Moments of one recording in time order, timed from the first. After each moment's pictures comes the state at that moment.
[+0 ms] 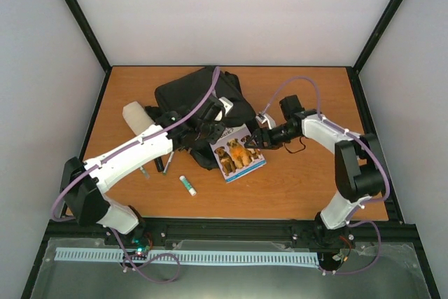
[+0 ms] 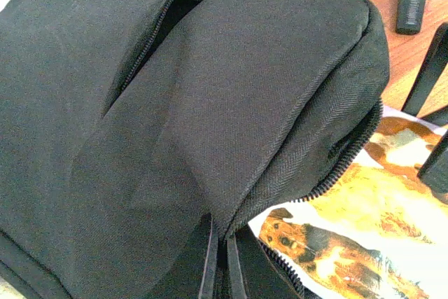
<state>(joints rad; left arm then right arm) -0.82 1.47 1.31 -0.69 -0.27 -0.05 0.30 1.71 1.07 -0.64 -0.94 0.03</state>
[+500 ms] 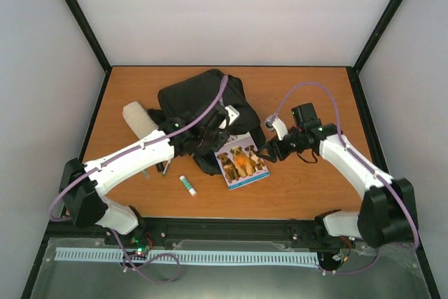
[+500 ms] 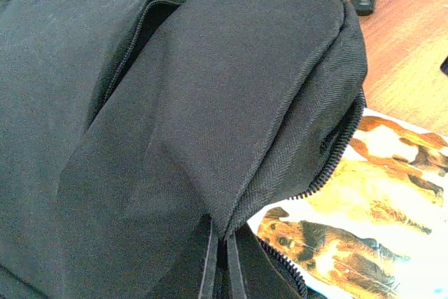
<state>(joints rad) -0.87 1.45 1.27 -0.67 -0.24 -0.02 0.31 1.34 0.91 -0.67 -0.72 -0.22</state>
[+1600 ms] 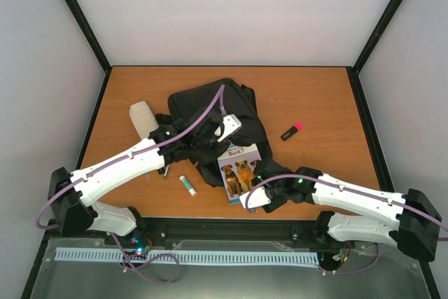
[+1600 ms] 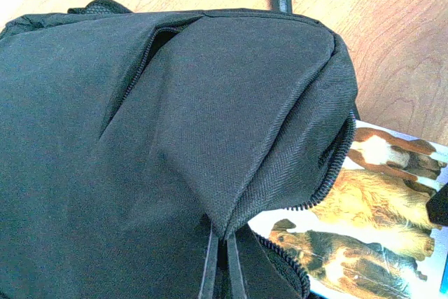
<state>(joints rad) -0.93 1.34 1.21 -0.65 -0.14 0.07 1.00 1.05 0.64 -0.72 -0.05 -1.09</state>
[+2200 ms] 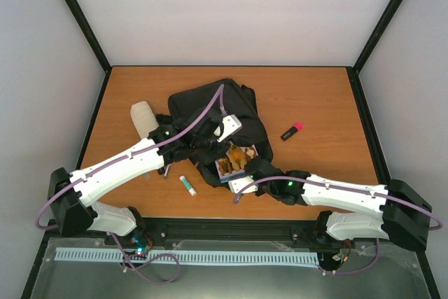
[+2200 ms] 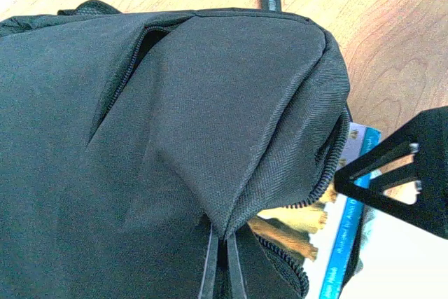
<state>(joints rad) -0.93 1.34 1.21 -0.65 -0.10 0.07 1.07 1.14 0.58 -0.31 0.34 -1.10</state>
